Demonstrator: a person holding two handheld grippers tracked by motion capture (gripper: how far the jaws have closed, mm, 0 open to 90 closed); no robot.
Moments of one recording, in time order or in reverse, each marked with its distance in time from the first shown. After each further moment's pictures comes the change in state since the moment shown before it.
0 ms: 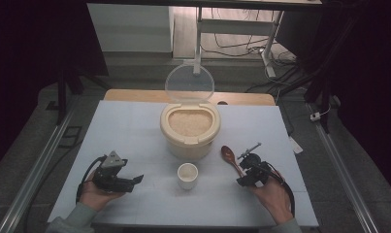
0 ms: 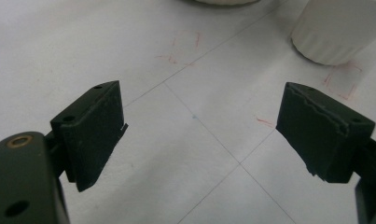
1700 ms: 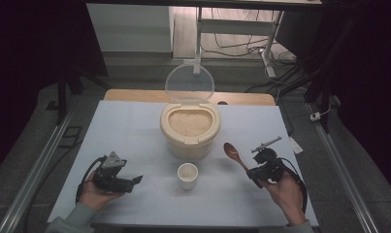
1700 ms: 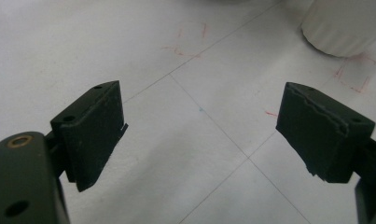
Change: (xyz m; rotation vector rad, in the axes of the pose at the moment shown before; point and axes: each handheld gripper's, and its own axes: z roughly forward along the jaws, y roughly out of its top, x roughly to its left) left arm 0.003 -0.003 0.003 0.018 0.011 -0.001; right arm -0.023 -0.013 -0.042 -0.104 0.113 0.070
